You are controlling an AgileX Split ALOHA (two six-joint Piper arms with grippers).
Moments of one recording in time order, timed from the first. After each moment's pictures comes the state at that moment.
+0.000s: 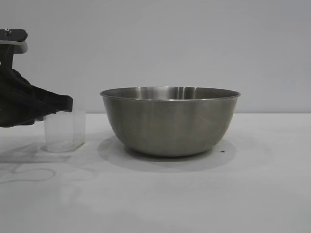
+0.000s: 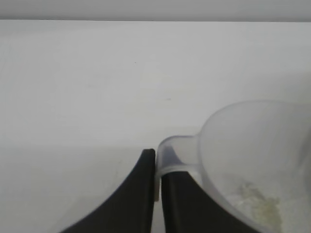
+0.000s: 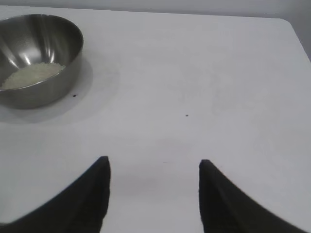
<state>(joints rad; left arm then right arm) -0.48 2.10 -0.58 -0.51 -1.14 0.03 0.04 -0.02 -0.50 0.08 1.15 -0.07</state>
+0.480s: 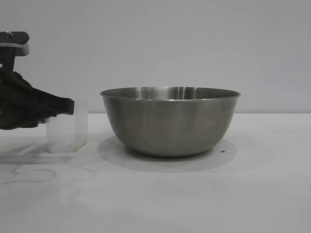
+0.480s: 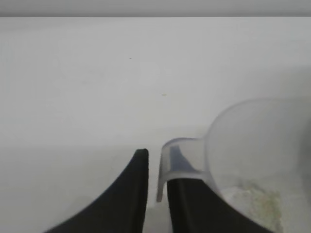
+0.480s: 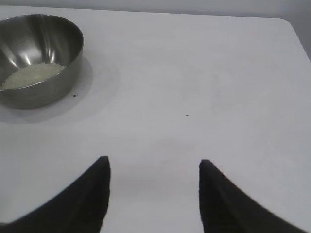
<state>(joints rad) -0.48 2.10 -0.58 -0.49 -1.14 0.03 0.04 -0.02 -0.50 0.08 1.15 -0.07</state>
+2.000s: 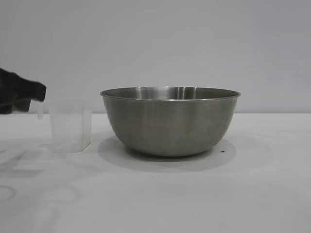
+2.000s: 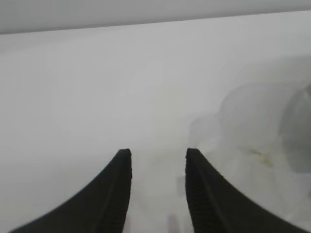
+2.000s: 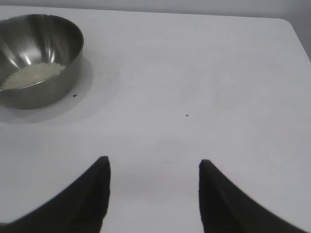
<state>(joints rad) -0.48 1.87 -0.37 -0.46 -1.14 0.09 0.04 -0.02 -0.50 0.08 1.15 -0.07</state>
